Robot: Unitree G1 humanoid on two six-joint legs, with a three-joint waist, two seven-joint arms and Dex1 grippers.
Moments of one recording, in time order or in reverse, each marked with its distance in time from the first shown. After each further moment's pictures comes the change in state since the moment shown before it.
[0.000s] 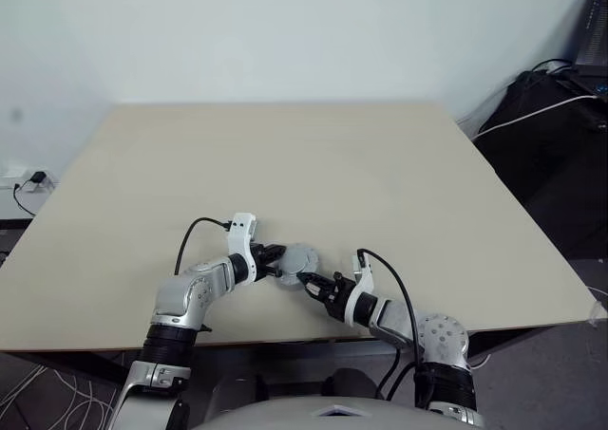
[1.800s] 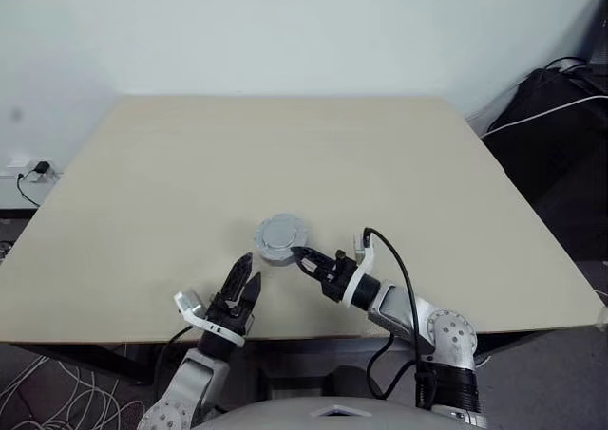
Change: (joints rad) left arm 0.638 -0.241 0.122 -0.270 -1.039 -0.227 0.108; right arm 0.018 -0.031 0.106 -0.160 0.391 -0.078 -0.184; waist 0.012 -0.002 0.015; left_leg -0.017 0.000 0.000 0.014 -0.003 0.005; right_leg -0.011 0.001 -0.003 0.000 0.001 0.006
